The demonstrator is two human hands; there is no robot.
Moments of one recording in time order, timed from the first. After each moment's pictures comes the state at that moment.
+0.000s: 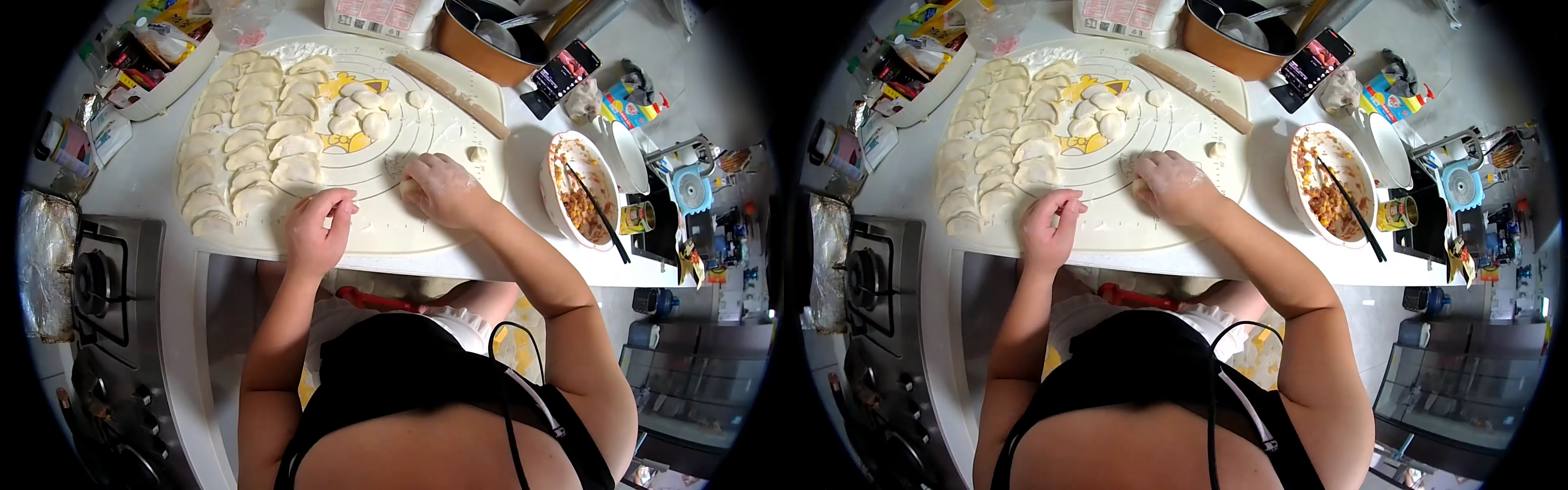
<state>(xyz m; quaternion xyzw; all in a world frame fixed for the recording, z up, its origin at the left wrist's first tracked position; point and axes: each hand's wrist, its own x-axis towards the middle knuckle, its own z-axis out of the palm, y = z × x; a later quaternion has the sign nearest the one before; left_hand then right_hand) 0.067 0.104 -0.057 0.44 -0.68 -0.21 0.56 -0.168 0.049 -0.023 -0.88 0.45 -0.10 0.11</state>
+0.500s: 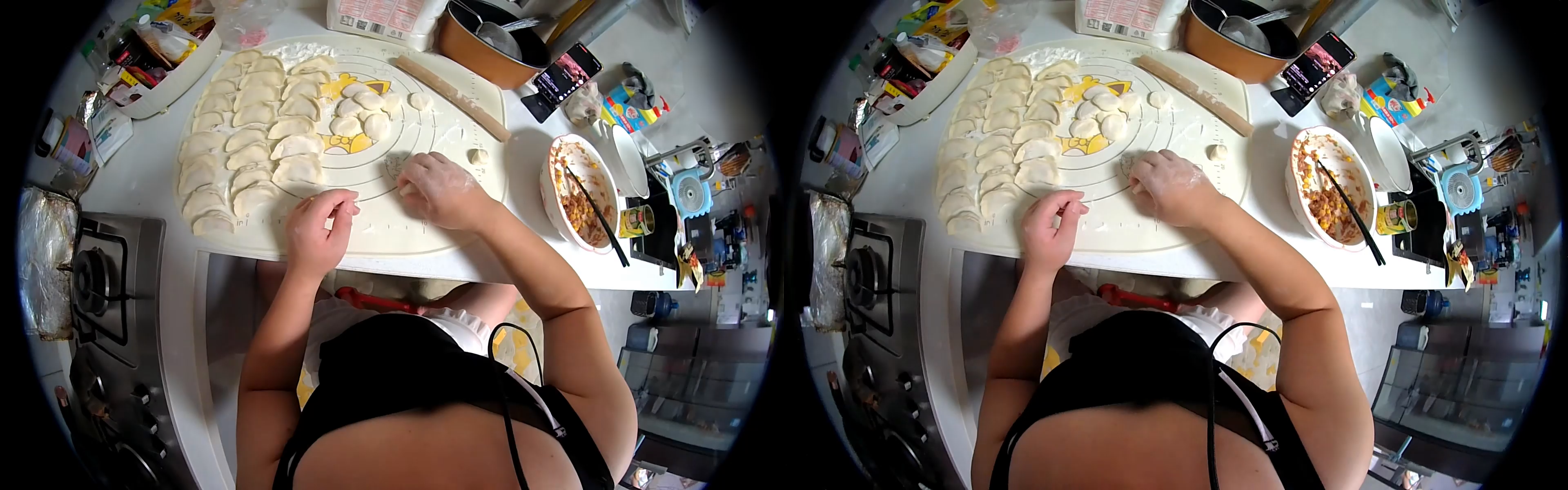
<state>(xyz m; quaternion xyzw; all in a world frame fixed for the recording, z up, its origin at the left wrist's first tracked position) 0.067 0.103 -0.058 0.43 -0.67 -0.22 0.56 -0.163 0.048 -0.014 -0.90 0.39 -0.13 0.11</state>
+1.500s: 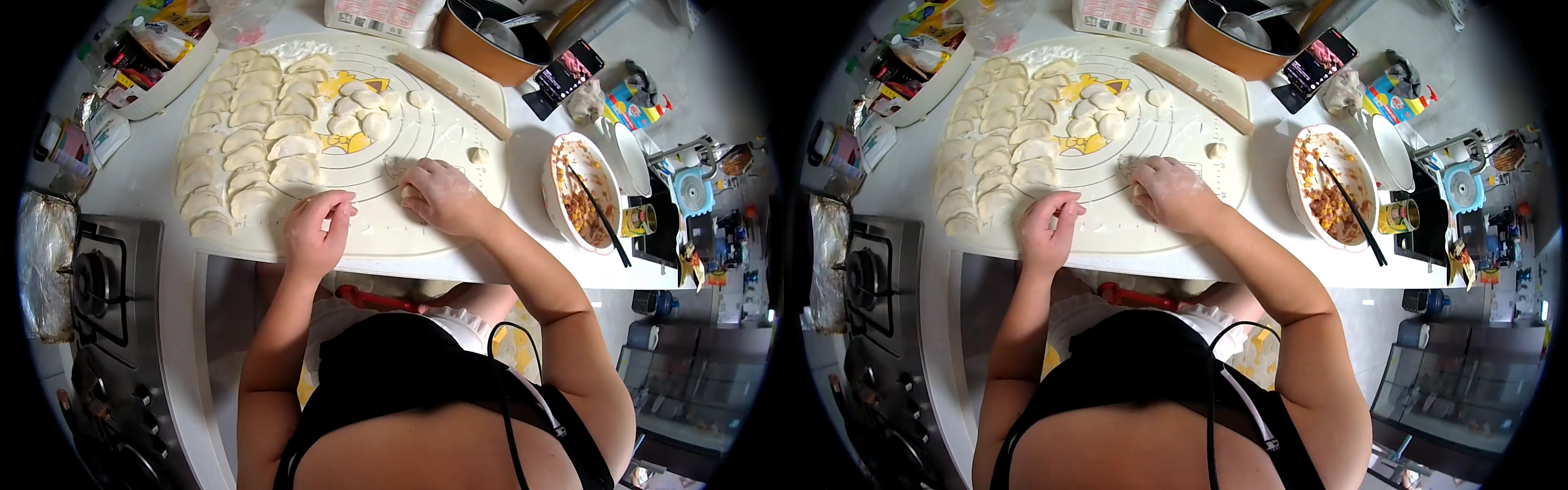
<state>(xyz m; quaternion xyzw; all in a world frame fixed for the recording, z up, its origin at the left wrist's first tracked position) 0.068 0.102 -0.058 0.43 -0.68 -0.22 0.56 -0.165 0.056 -0.013 -0.88 0.43 -0.13 0.18</state>
